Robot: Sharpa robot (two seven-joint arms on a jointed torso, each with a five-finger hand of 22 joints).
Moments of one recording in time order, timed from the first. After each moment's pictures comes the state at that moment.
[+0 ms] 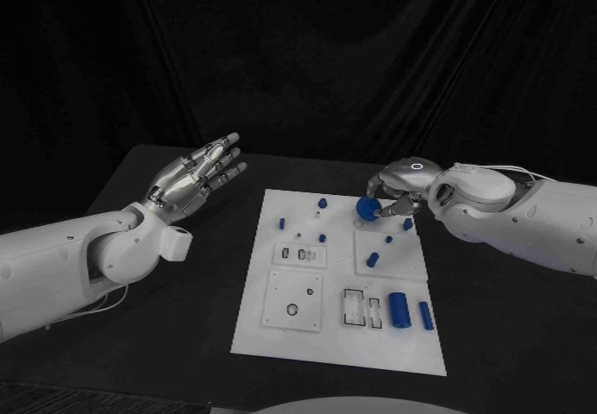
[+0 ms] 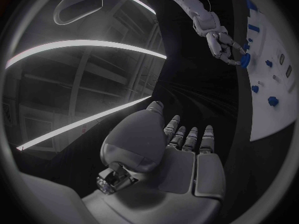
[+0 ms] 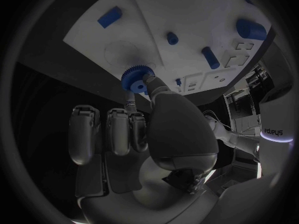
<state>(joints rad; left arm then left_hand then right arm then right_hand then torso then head) 1.29 -0.94 -0.21 1.45 -0.02 0.17 0.68 1.39 0.29 -0.13 0.29 0.52 0.29 0.07 0.04 0.04 0.00 0.03 0.00 0.00 0.00 0.07 0.00 0.00 0.17 0.00 0.19 0.00 0.00 1.36 -0.82 -0.21 1.36 -1.74 -0.25 -0.03 1.30 -0.08 0.14 0.10 0.40 0.84 0.04 0.43 0.28 1.47 -0.02 1.57 1.31 1.47 -0.10 1.49 1.31 0.05 1.47 0.02 1.47 1.31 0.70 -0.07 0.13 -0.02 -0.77</state>
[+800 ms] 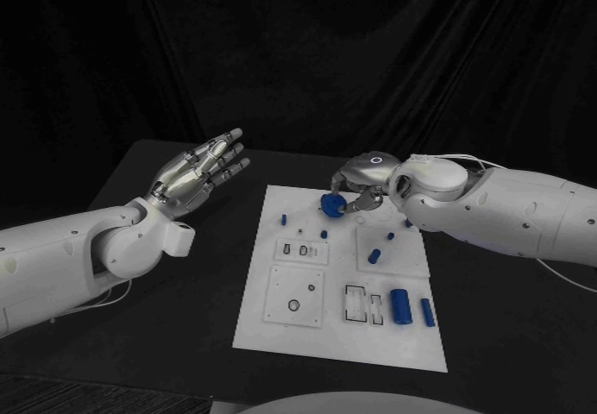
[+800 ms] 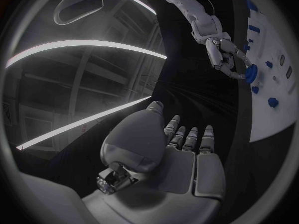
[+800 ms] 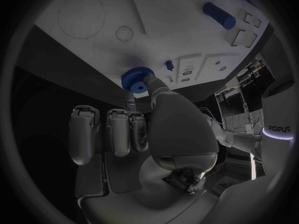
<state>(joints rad) 1.29 -0.93 -0.21 1.45 -0.02 0.18 0.68 1.39 0.29 -0.13 0.29 0.52 0.29 0.07 0.04 0.04 0.00 0.03 0.00 0.00 0.00 0.07 0.00 0.00 0.17 0.00 0.19 0.00 0.00 1.36 -0.64 -0.21 1.29 -1.71 -0.21 -0.02 1.28 -0.08 0.15 0.11 0.41 0.82 0.04 0.43 0.28 1.47 -0.02 1.57 1.31 1.47 -0.10 1.50 1.31 0.05 1.47 0.02 1.48 1.31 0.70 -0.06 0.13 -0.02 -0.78</state>
